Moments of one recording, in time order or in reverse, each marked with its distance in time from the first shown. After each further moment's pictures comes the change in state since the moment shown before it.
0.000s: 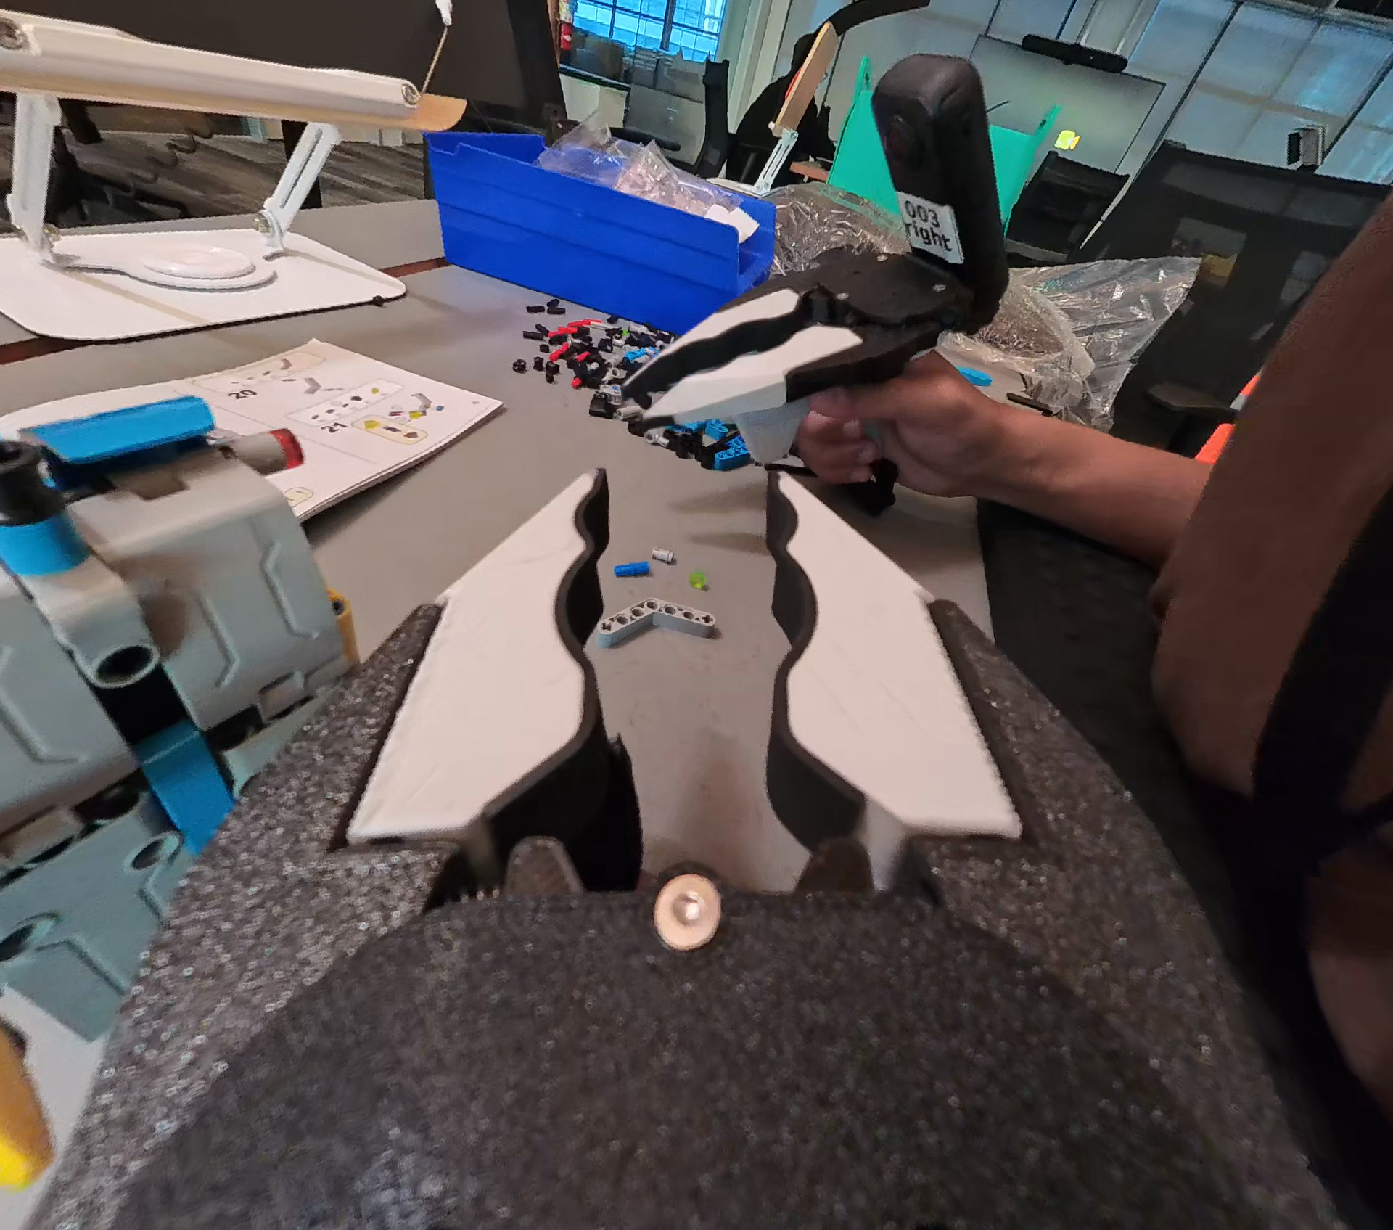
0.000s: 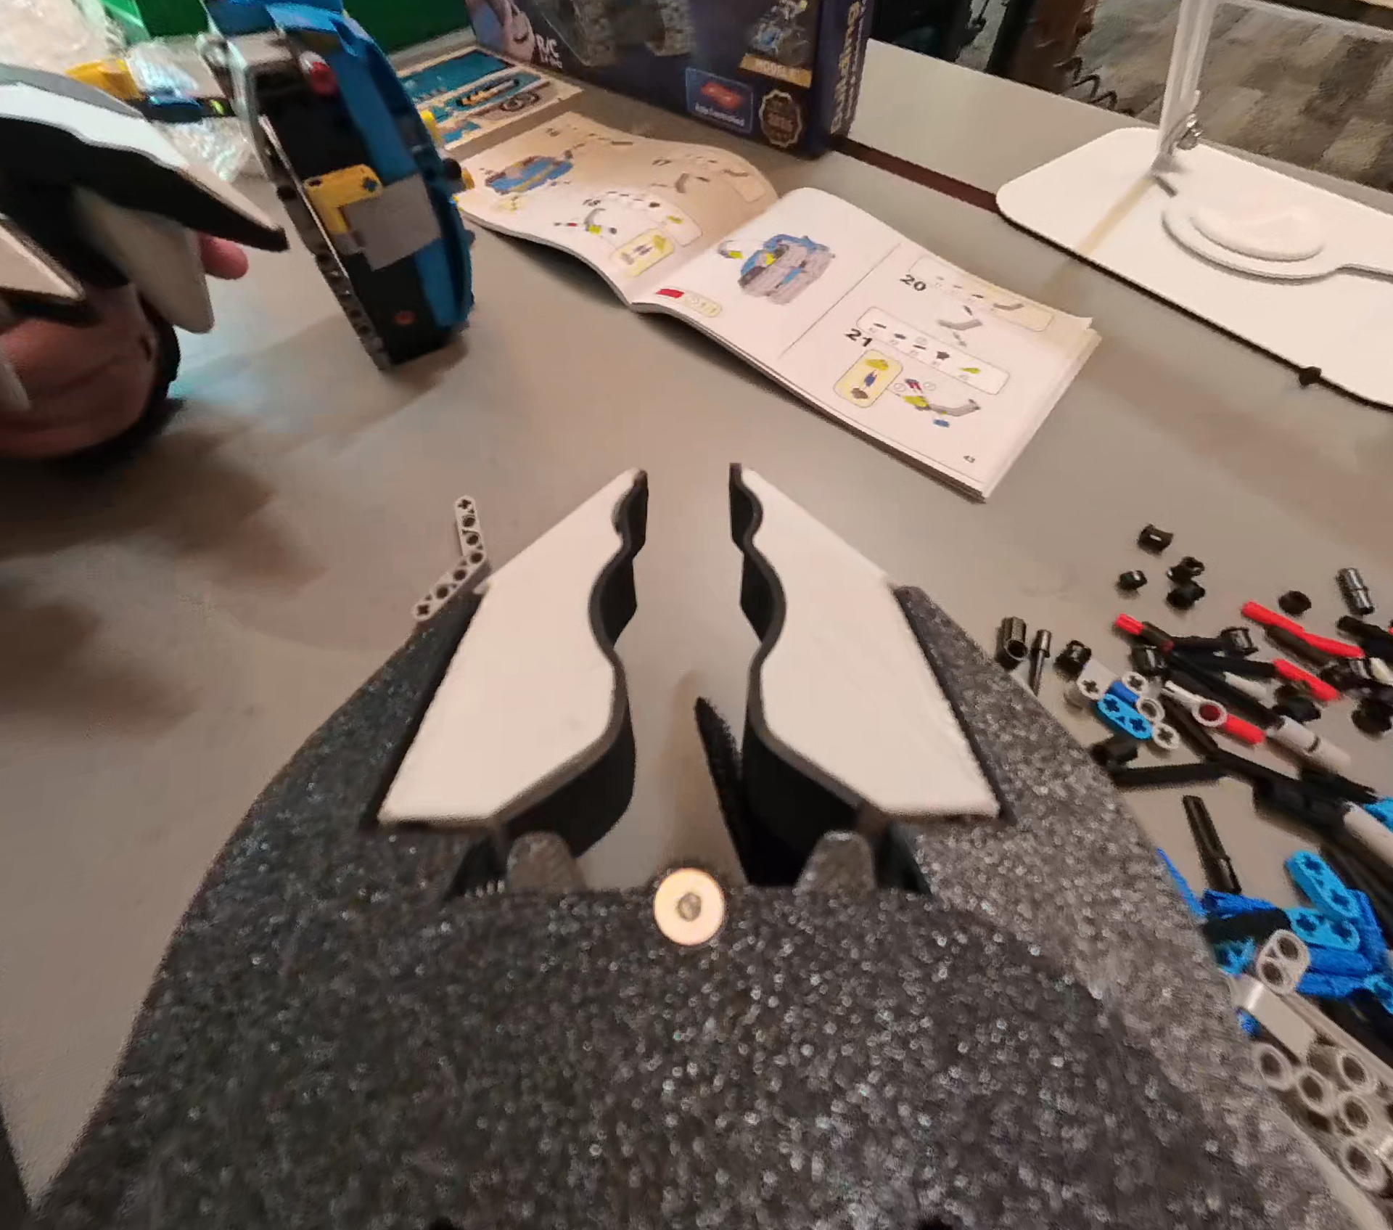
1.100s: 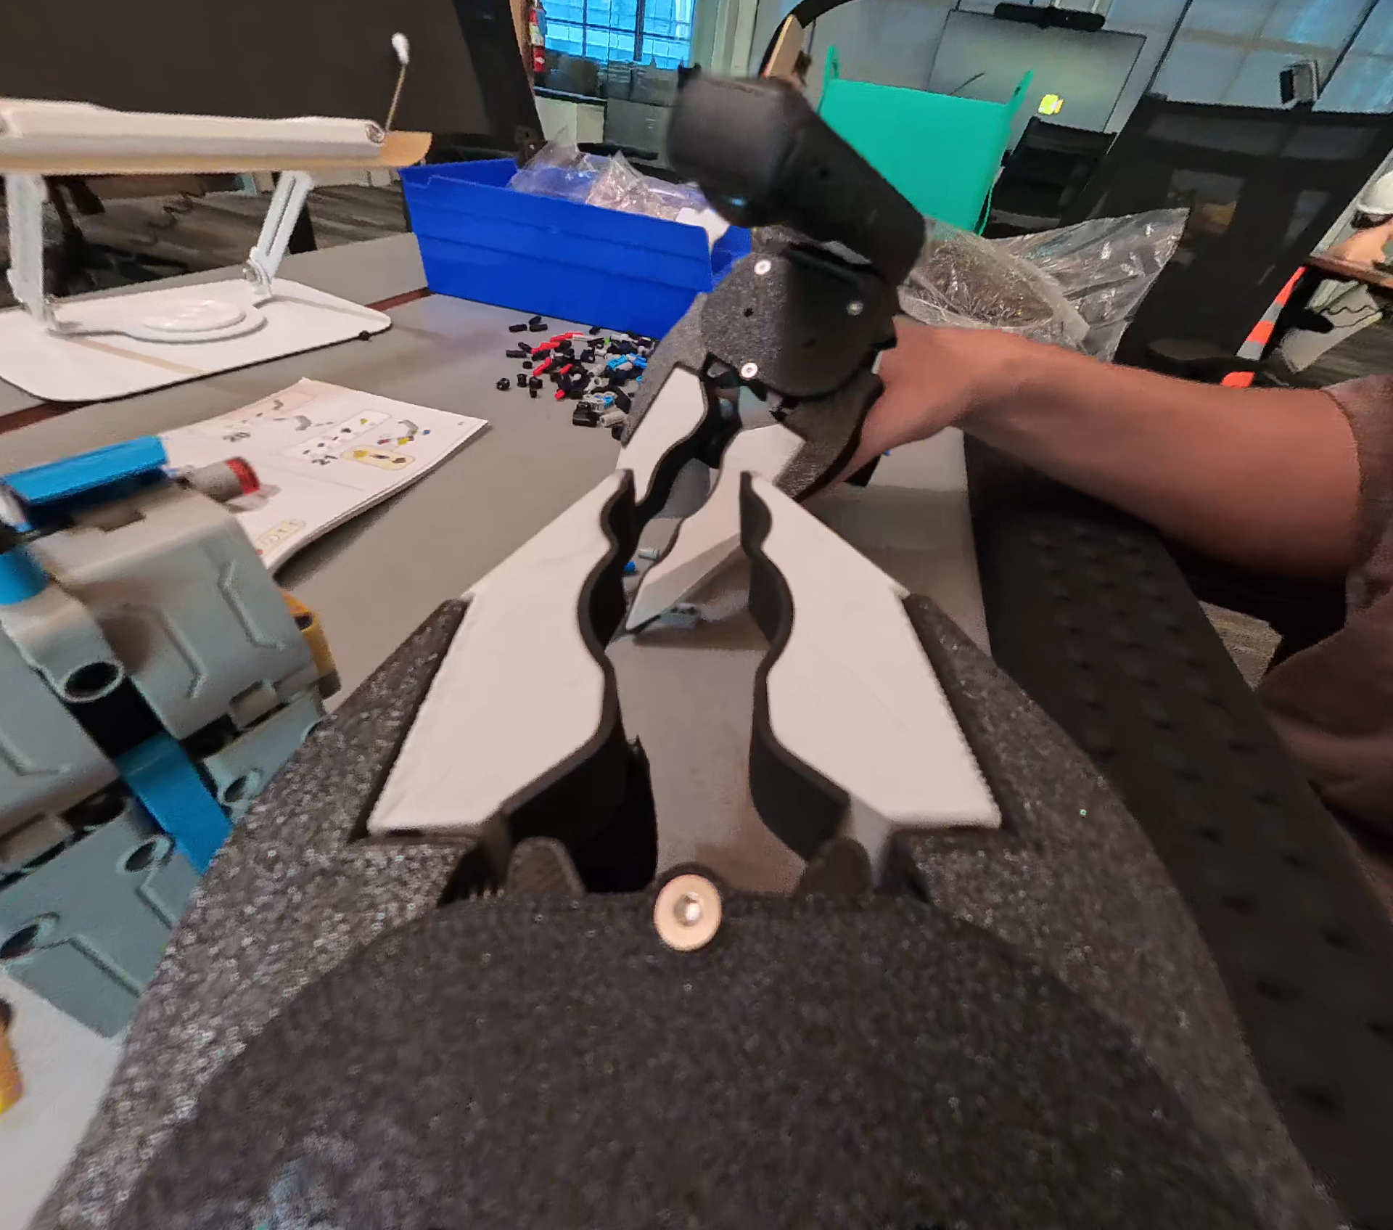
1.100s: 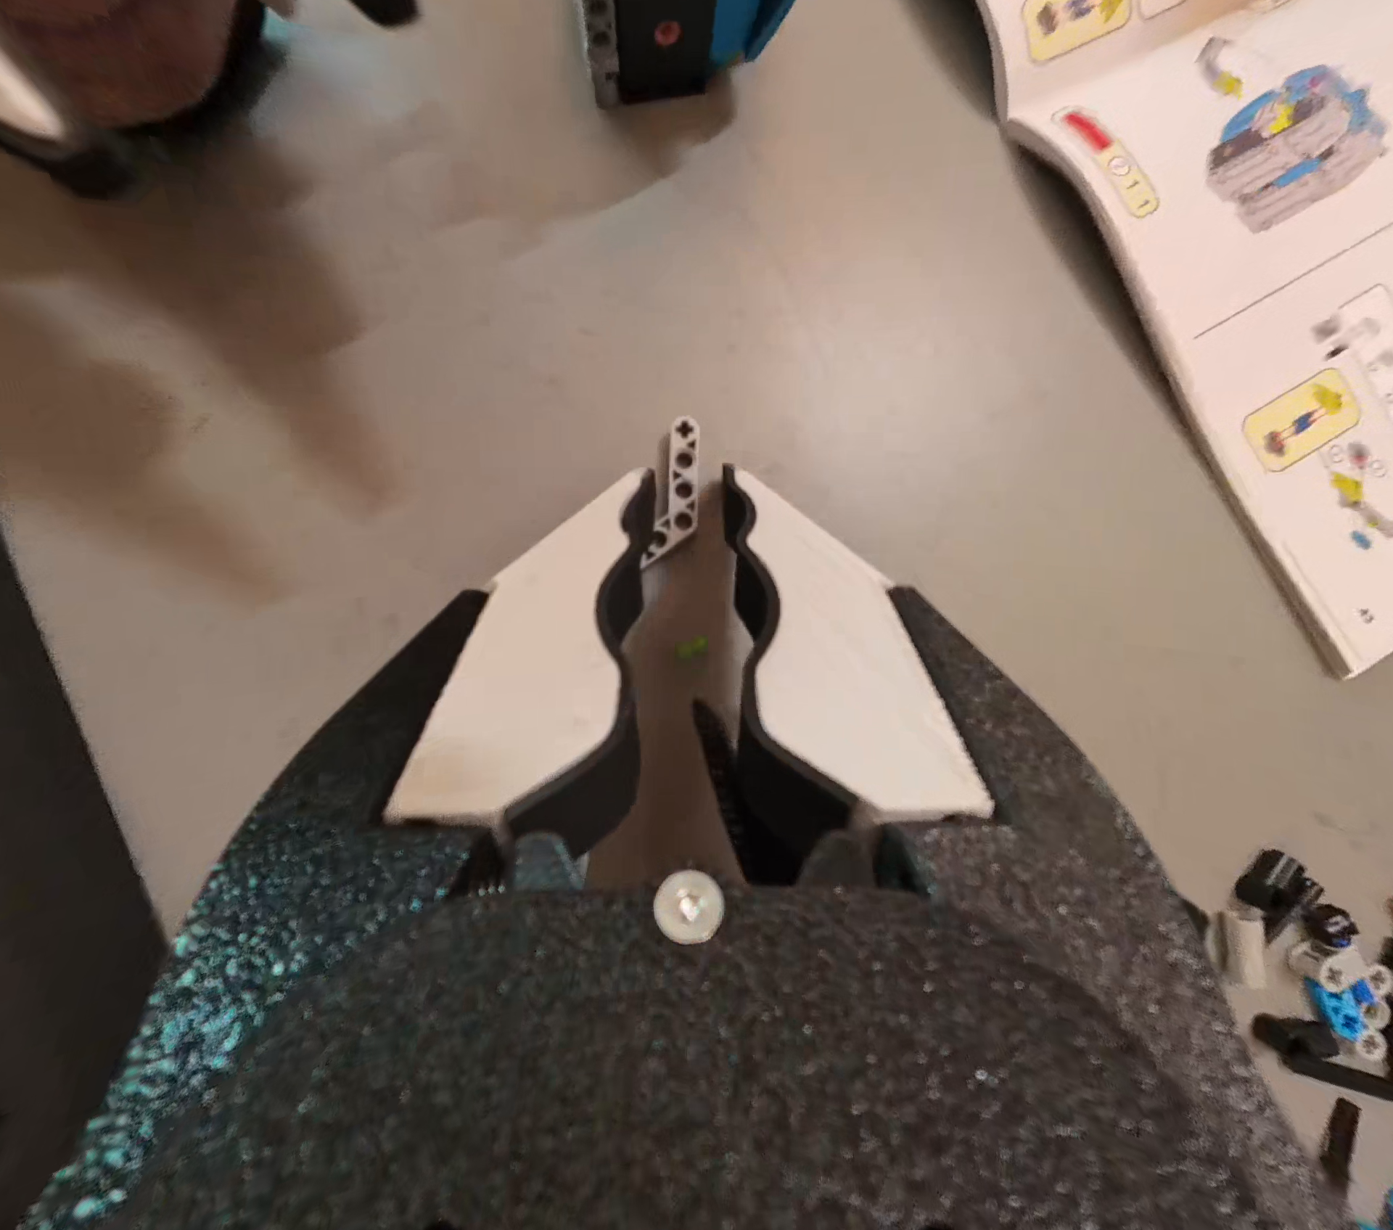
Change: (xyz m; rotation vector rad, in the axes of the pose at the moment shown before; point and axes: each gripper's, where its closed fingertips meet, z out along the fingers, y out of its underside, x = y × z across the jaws) left arm 0.015 0.000 -0.007 0.008 0.024 0.100; right arm -0.078 0.046 0.040 -0.481 -0.269 -0.276
